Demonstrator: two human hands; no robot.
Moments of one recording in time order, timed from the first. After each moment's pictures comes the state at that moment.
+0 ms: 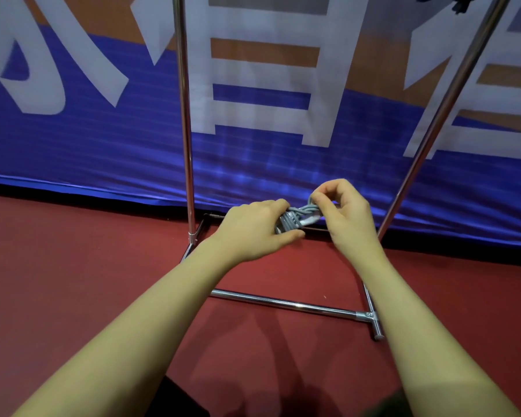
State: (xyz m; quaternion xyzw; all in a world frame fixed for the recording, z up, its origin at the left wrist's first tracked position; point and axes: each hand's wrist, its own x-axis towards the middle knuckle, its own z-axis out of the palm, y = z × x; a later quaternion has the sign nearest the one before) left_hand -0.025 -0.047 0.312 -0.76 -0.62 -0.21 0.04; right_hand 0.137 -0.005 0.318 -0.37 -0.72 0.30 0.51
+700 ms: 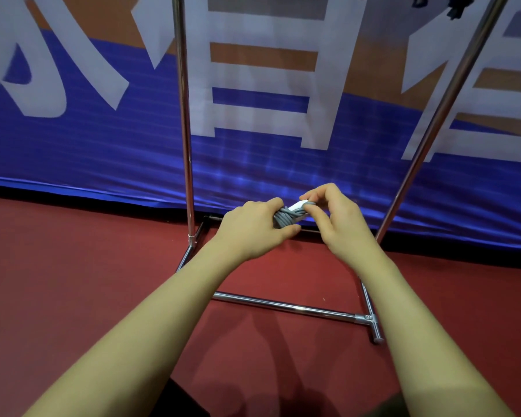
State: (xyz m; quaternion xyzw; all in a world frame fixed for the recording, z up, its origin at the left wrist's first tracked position) left_hand -0.018 -0.048 0.318 -0.69 -0.69 -0.22 -0.02; right_hand 0.145 -0.003 0.318 -0.35 -0.82 0.21 0.40
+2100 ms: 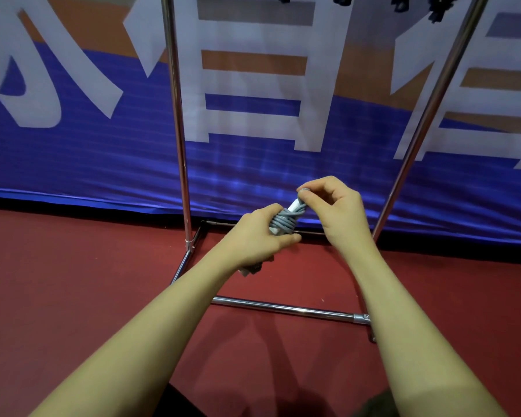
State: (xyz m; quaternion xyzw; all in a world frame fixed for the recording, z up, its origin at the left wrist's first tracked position) left_hand -0.006 -0.055 0.317 -0.65 -0.61 -0.36 -0.27; right_hand 0.140 -0.003 0.333 -0.36 -0.69 0.34 0.52
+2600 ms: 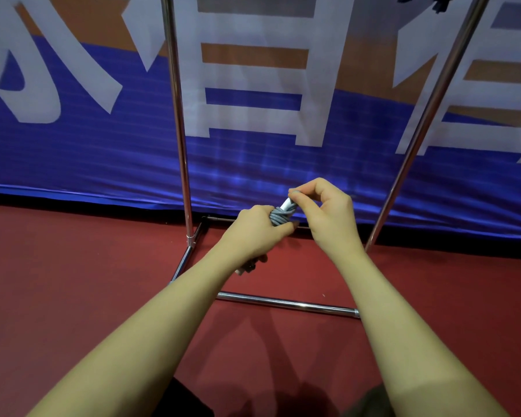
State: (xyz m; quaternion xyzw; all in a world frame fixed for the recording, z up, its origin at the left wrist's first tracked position) left_hand -0.003 -0.051 0.315 -0.61 -0.69 -0.31 -0.25; right_hand 0.125 -0.012 0.321 -0.37 -0.71 0.30 0.52
